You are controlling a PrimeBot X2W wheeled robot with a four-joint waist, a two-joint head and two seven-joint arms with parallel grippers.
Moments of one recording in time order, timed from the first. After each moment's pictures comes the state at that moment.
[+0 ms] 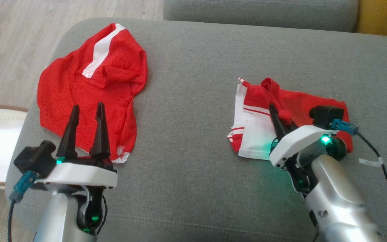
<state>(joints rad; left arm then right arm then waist) -0.15 0.04 -0.09 0.16 -0.36 -0.08 -0.26 -0.46 -0.06 0.25 0.68 0.47 0.12 -0.01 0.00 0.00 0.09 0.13</state>
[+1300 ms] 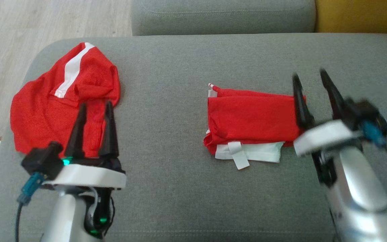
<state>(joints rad) -0.13 0.04 -0.15 0.10 -0.38 -0.03 -0.26 -0.42 -0.08 0.09 0.52 0.09 0.12 -0.25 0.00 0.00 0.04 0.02</state>
